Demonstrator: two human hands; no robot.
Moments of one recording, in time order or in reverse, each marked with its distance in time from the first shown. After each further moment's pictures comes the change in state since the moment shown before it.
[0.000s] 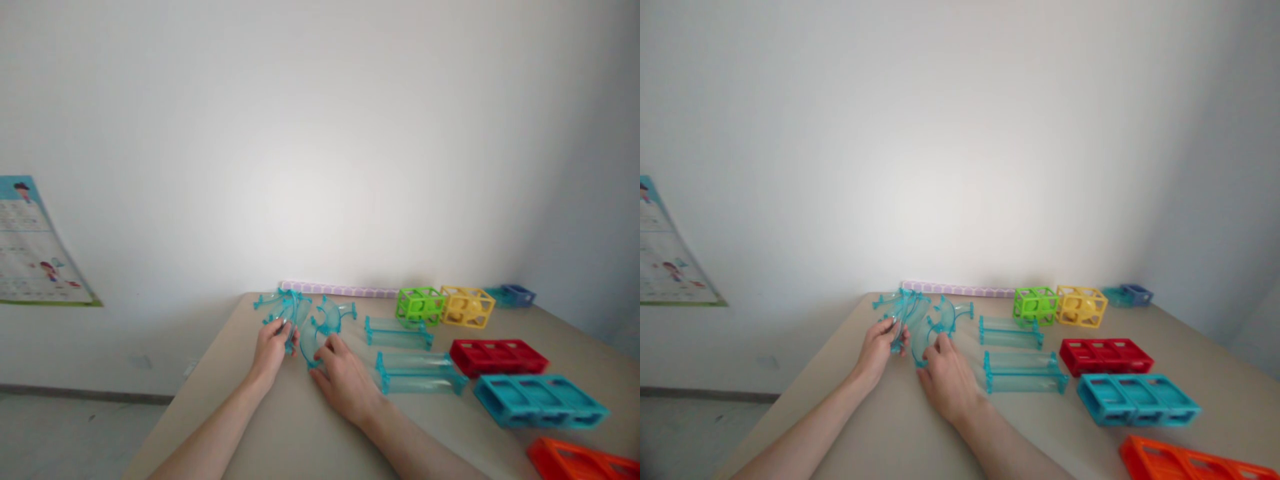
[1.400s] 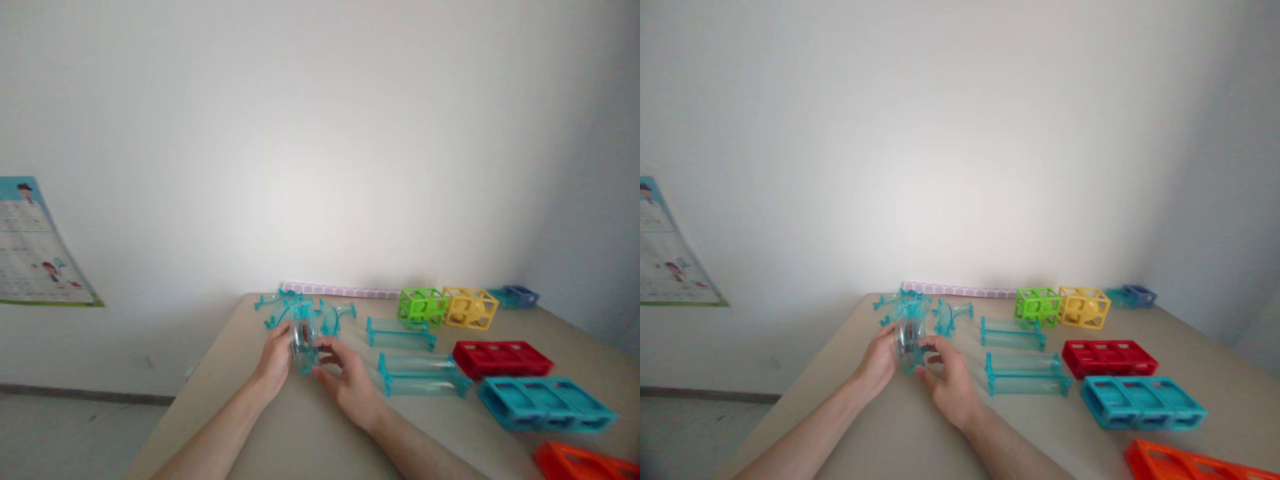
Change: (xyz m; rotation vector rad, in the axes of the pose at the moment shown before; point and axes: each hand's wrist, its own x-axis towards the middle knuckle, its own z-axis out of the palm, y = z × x) left_hand -0.014 0.011 0.015 -0.324 -0.097 -0.071; right_hand -0.003 0.011 0.019 0.835 0.200 -0.061
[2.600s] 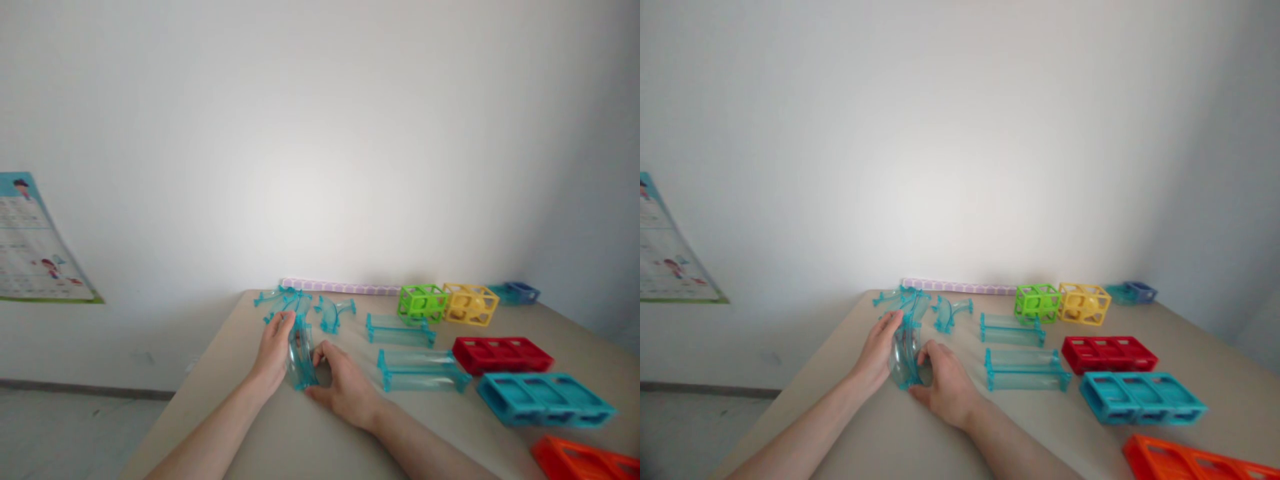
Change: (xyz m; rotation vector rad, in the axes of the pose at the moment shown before) left_hand -0.001 0.002 0.004 -0.012 0.212 0.041; right_hand -0.002 -0.012 -0.004 -0.368 -0.202 0.129
